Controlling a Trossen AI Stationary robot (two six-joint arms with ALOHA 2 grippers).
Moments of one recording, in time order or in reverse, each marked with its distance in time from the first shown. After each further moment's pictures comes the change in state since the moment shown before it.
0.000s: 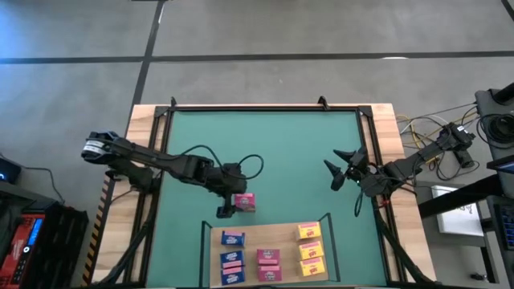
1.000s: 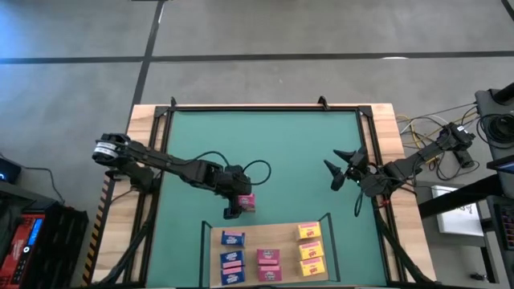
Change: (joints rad) left arm 0.001 0.118 0.000 0.018 -0.066 -0.048; right arm 0.000 0.000 0.000 0.000 0.000 0.000
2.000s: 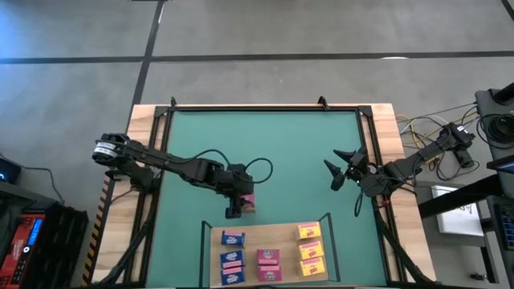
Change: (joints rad) left arm 0.000 -0.002 0.056 -0.021 -0.002 0.024; right arm 0.000 0.000 0.000 0.000 0.000 0.000
